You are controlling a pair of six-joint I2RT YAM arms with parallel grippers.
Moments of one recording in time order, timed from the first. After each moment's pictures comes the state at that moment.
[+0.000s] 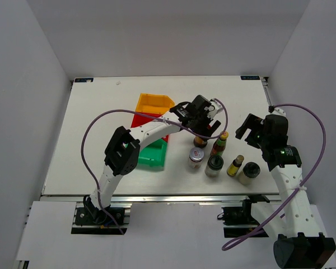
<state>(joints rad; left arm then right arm) -0.89 2.19 1.94 -0.58 0.05 0.01 0.05 0.84 0.87 -0.64 0.01 0.41</state>
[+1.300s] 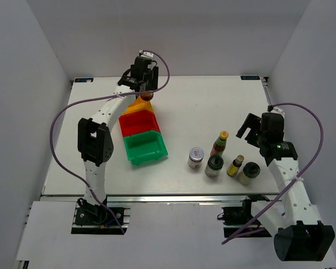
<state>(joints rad) -0.44 2.07 1.96 -0.48 -0.28 -0.12 0.05 0.90 0.85 -0.61 0.10 0.41</state>
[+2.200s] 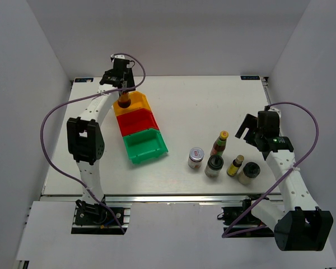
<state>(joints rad) -0.24 2.04 1.89 -0.54 -0.39 -0.25 0.05 1.01 0.85 -0.60 0.14 0.41</state>
